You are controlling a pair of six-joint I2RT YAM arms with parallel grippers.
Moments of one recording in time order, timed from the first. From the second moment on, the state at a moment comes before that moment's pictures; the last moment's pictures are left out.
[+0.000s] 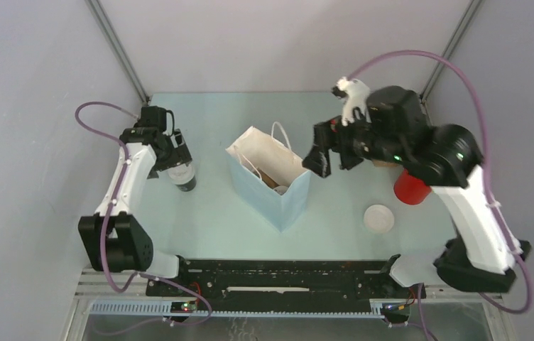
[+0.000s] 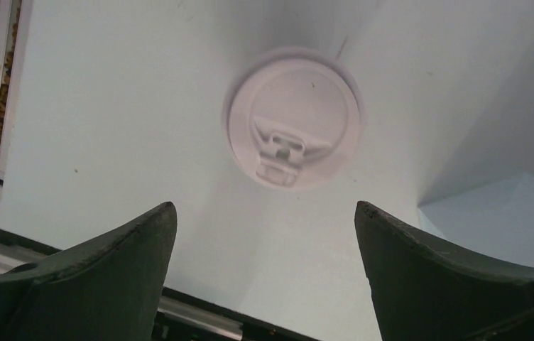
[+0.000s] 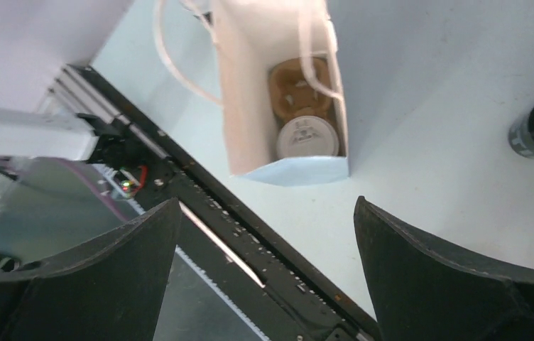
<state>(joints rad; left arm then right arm) 0.02 1.40 1.30 -1.01 -0.19 -0.38 0.82 1.43 2.14 -1.32 -0.02 0.28</state>
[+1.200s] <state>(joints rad) 0.04 1.62 1.31 -0.85 -0.13 -0.24 0.77 1.28 1.89 -1.19 -0.15 0.36</state>
